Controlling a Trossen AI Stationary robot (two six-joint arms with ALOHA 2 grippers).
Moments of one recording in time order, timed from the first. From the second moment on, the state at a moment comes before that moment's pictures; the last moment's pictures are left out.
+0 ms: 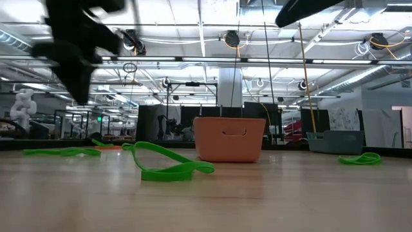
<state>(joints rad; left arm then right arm) -0.23 1.31 0.91 -1.10 -0.29 -0.44 0.62 1.60 1.17 -0.45 0.54 0.22</state>
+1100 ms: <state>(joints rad) 0.77 1.84 1.11 -0.83 -0.18 0.22 0.21 1.60 1.17 -0.54 0.35 -0.04</state>
